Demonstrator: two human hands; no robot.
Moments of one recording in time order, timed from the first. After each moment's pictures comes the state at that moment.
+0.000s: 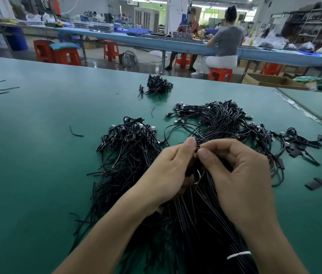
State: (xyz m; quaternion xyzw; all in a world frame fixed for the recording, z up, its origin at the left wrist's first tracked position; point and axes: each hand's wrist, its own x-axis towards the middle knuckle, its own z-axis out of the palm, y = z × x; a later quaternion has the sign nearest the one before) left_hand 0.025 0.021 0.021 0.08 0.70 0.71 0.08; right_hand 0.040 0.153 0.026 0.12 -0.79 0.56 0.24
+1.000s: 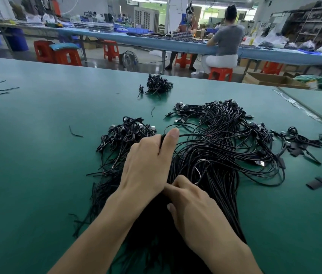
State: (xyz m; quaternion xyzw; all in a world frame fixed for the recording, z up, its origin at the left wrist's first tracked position) left_hand 0.010 0.001 0.010 0.02 0.86 0.45 -0.22; right_hand 0.050 0.129 -0.020 0.24 -0.95 0.18 0.00
